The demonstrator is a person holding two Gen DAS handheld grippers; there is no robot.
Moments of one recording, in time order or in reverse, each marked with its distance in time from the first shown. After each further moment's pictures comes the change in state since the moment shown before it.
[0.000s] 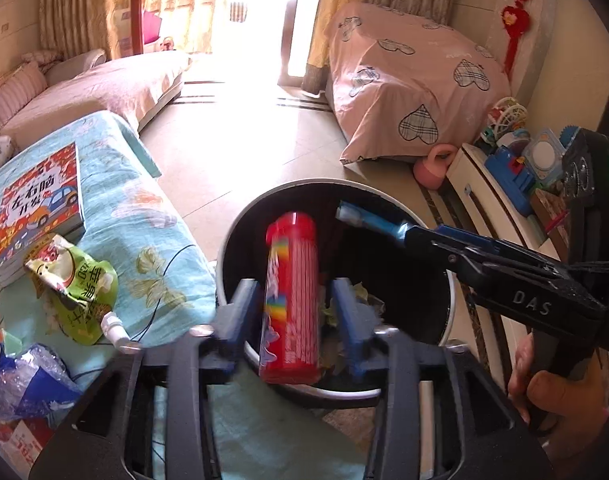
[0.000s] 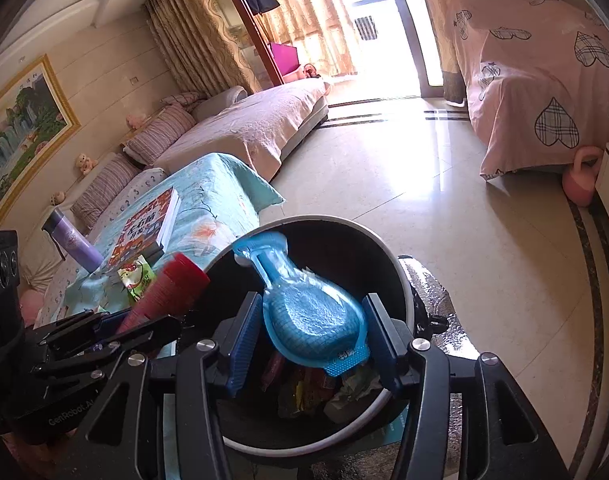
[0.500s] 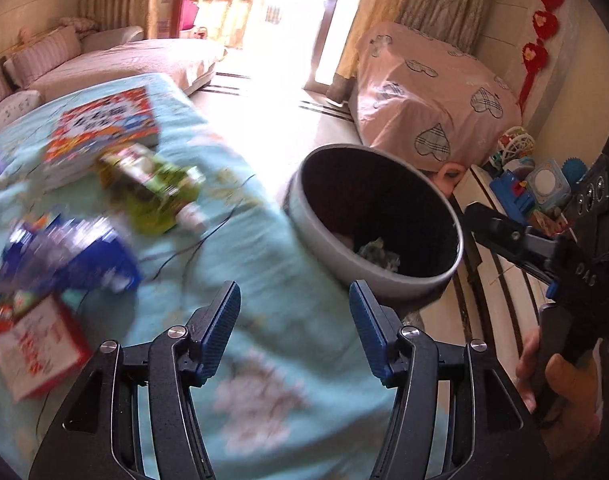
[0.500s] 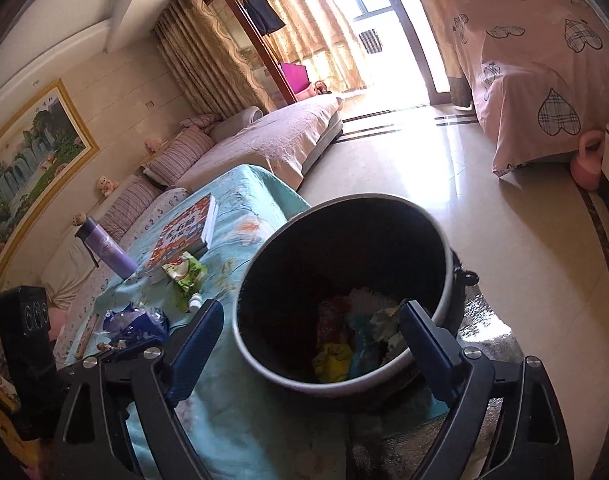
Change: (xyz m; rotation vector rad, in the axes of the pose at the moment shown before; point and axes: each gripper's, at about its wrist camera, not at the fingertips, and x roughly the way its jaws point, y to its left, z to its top) left arm -0.065 0.056 -0.090 -0.141 -0.037 0.010; right arm -0.042 0.034 -0.050 0.048 -0.080 0.090
